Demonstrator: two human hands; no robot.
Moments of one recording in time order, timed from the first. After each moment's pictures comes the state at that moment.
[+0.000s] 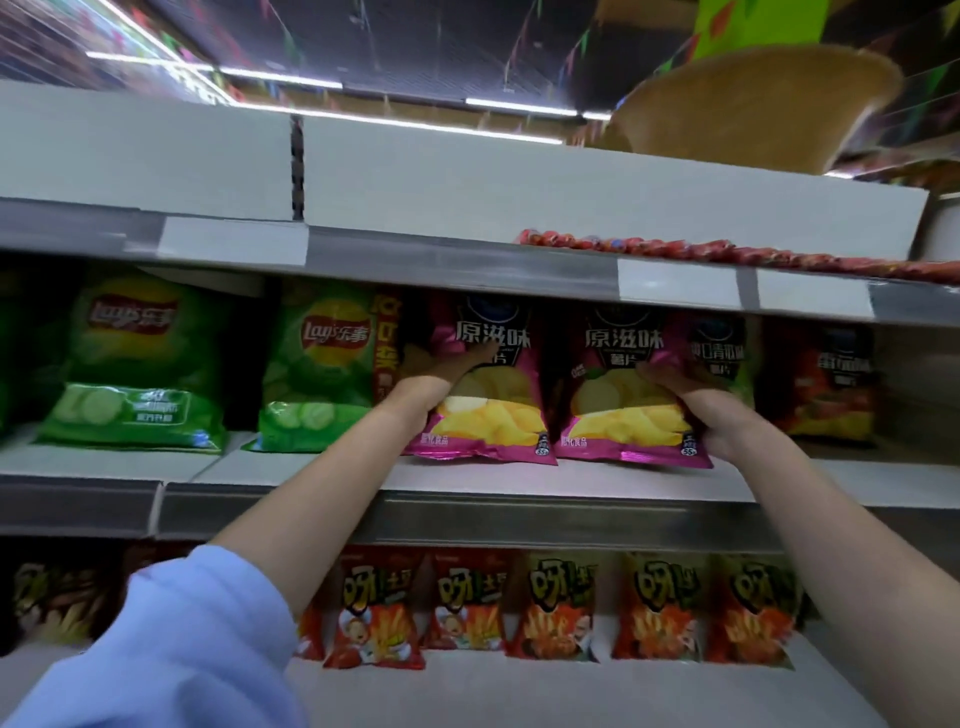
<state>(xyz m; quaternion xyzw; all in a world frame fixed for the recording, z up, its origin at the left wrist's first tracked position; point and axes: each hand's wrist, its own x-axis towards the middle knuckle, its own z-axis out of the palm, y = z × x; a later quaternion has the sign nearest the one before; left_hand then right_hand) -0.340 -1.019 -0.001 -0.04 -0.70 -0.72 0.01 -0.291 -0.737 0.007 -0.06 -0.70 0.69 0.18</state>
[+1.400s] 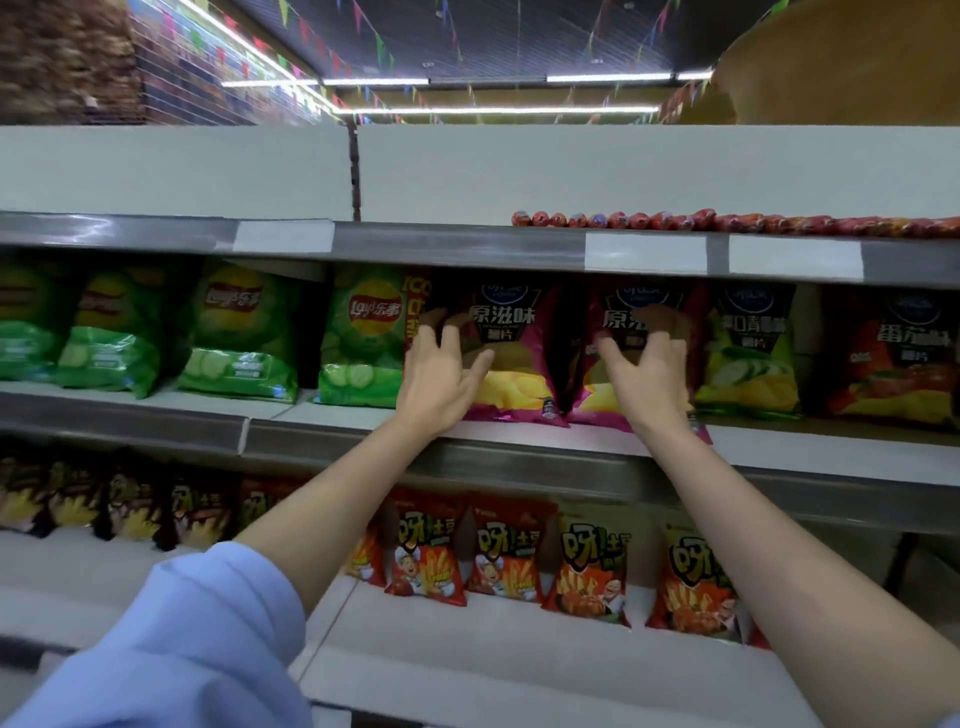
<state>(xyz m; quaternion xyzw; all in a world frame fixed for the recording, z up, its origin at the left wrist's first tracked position) -0.273 -1.021 -0.020 -0.11 -0.89 -0.27 0.35 -0.255 -0.810 -0.007 -0.01 -0.83 0.42 0.36</state>
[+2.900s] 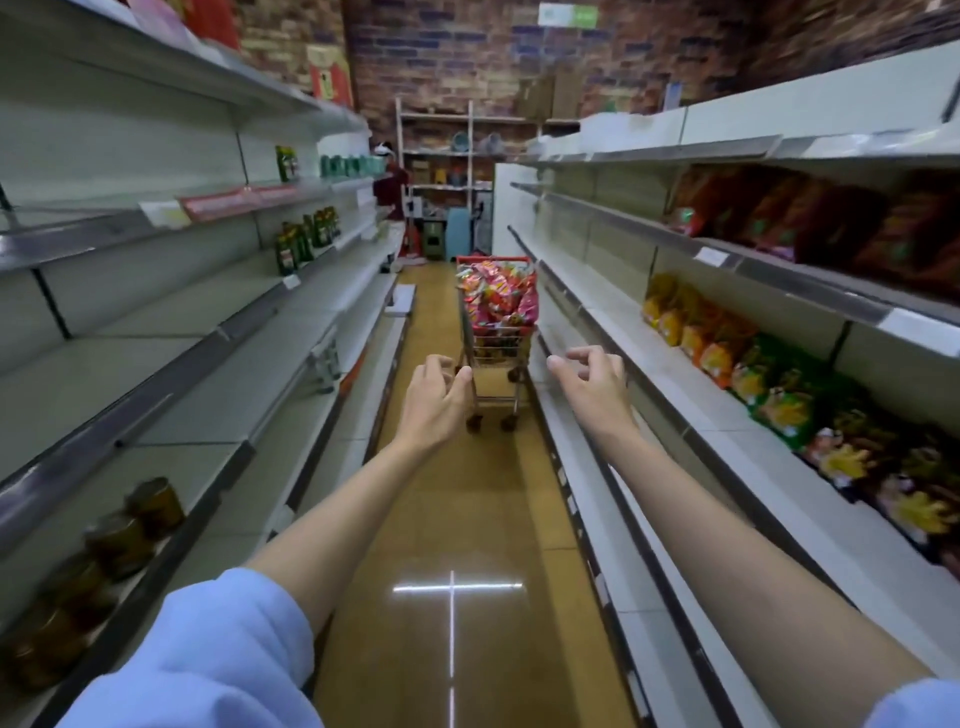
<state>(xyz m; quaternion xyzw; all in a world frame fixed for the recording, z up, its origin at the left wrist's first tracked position) 0.209 -1.748 -0.148 0.53 -0.71 -0.21 0.42 0.029 -1.695 -0.125 0.53 -0.66 0.50 -0.18</state>
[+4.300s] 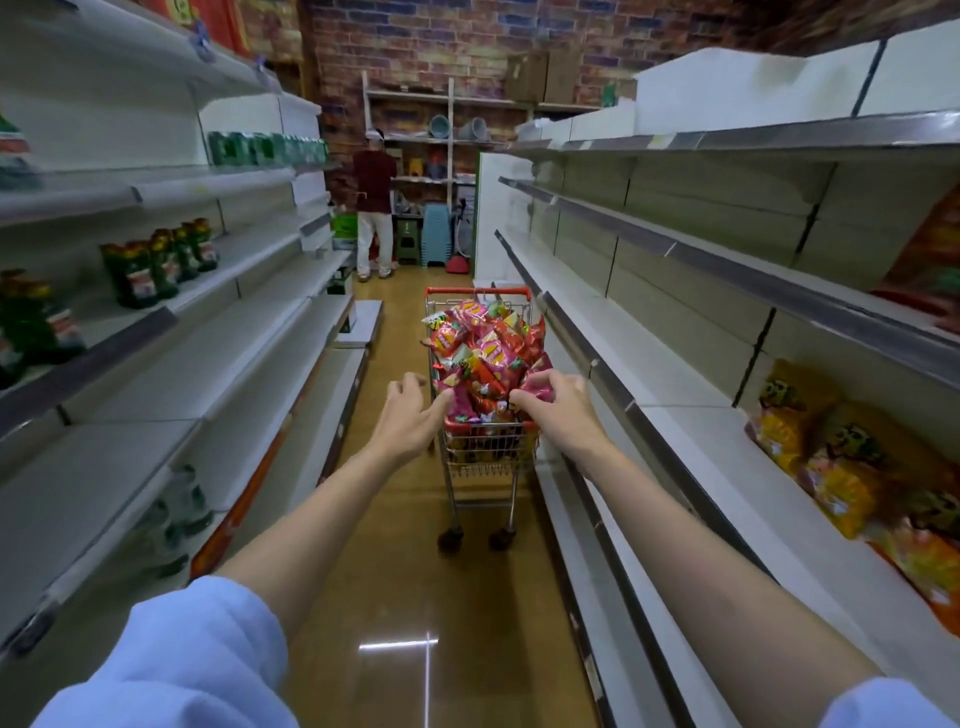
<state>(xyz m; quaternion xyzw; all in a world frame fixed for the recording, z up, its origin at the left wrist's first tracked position) 0.037 -2.576 -0.168 0.56 -0.72 -0.25 0.32 -0.148 -2.527 -0.153 0.56 -0.66 0.43 -0.24</state>
